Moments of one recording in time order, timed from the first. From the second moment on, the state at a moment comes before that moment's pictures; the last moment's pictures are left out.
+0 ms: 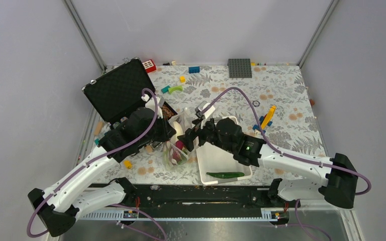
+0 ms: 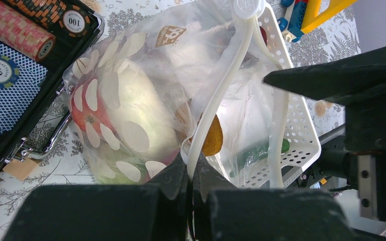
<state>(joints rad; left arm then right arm) -0.74 0.91 0.96 -0.63 -0.05 -0.60 1.08 1.22 0.85 0.17 0.10 0.20</state>
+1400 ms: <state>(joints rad) -0.74 0.90 0.94 -0.63 -0.04 -0.60 0.84 1.28 0.81 -0.75 -0.19 -0.40</state>
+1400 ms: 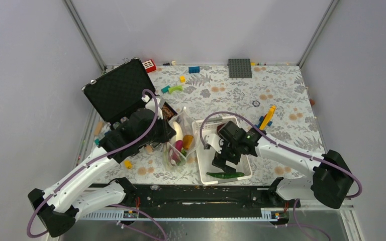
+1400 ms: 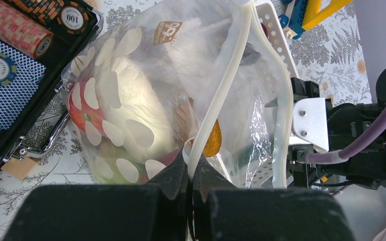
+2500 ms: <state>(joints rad) -0.74 0.93 0.94 -0.61 -0.04 -0.59 0.84 1.42 0.86 -0.71 -0.38 -0.52</state>
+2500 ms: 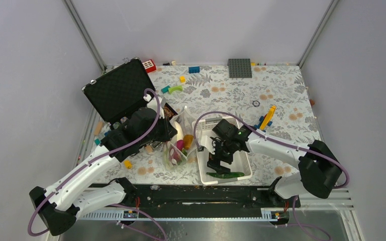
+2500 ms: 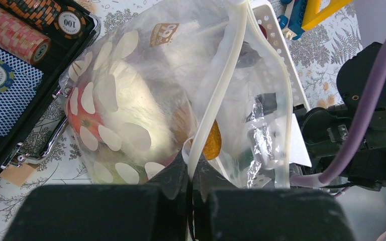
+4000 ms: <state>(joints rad) -0.74 0.97 0.94 -0.60 -0.04 -0.58 0.94 1.54 0.86 -0.47 -0.50 -0.34</state>
